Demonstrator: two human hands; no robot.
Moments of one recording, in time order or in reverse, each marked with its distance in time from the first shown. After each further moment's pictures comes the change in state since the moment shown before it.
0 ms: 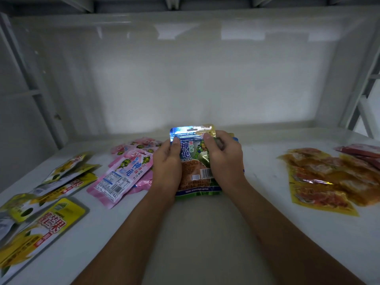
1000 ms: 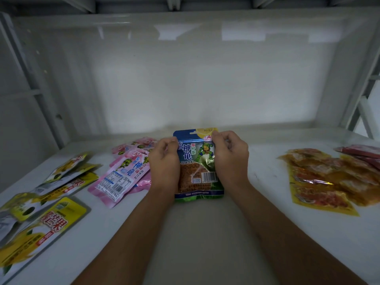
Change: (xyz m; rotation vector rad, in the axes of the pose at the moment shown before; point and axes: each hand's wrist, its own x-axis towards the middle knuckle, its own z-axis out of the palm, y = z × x) left_hand 0.003 0.002 -0.001 -0.071 0.116 -0.043; right_hand 0.002 0.005 -0.002 0.052 0.122 -0.004
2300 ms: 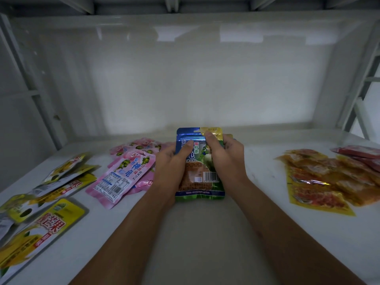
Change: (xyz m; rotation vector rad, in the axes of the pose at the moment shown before) left_hand -0.012 0.007 0.001 0.012 -0.250 -0.084; right_hand 0.003 -0.009 -0.002 0.092 -0.136 0.175
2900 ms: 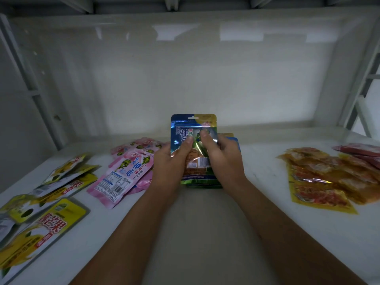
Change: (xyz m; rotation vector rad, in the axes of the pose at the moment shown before) left_hand 0.004 -0.004 -0.004 -0.010 -0.012 0.058; right_hand -0.006 -0.001 0.001 -0.215 -0.069 -0.108
